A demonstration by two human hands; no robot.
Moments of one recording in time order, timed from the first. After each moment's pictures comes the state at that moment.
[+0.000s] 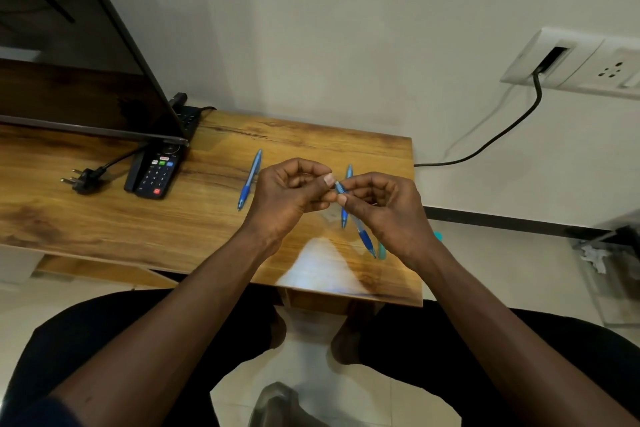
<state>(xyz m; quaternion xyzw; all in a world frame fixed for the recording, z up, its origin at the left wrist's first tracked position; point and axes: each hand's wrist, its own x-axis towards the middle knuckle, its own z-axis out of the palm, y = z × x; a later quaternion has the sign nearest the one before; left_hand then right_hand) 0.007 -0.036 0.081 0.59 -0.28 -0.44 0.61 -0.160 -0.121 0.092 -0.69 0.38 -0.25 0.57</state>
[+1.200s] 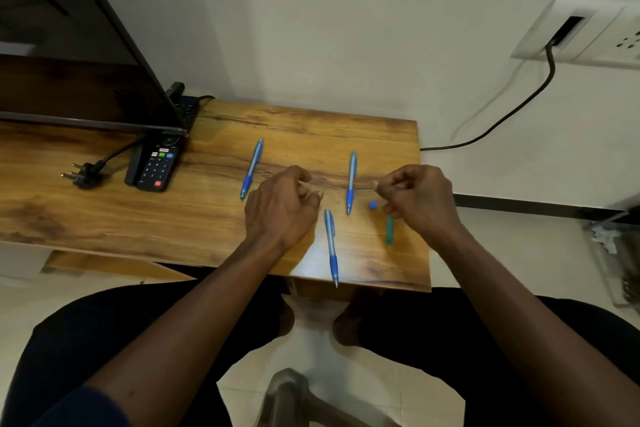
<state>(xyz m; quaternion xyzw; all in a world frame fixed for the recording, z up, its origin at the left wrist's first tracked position) 0.007 -0.031 0.041 0.85 -0.43 -0.14 0.26 -0.175 -0.144 0.078 -0.68 0.56 -0.18 0.43</state>
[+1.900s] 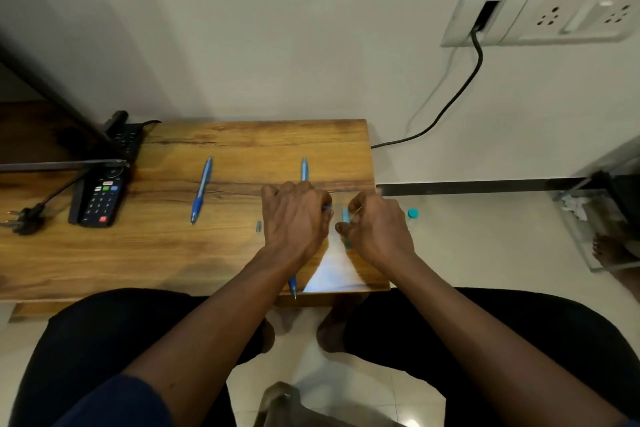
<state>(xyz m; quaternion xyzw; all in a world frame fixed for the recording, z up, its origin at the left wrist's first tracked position) -0.068 -0.088 0.040 0.80 -0.59 -0.03 0.06 -0.202 -0.135 0.036 -0.75 0.60 -0.07 0.29</state>
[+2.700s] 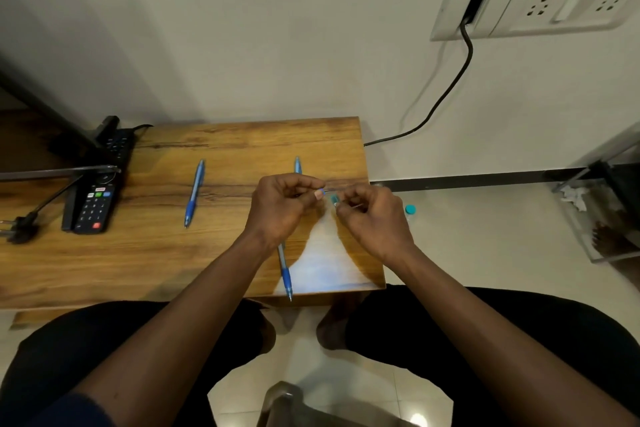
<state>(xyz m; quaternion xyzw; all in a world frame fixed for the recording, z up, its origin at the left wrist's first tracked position) -0.043 -0.089 0.040 0.68 -0.36 -0.43 0.47 -0.212 -0.141 0.040 -0.68 0.56 -0.21 0.43</state>
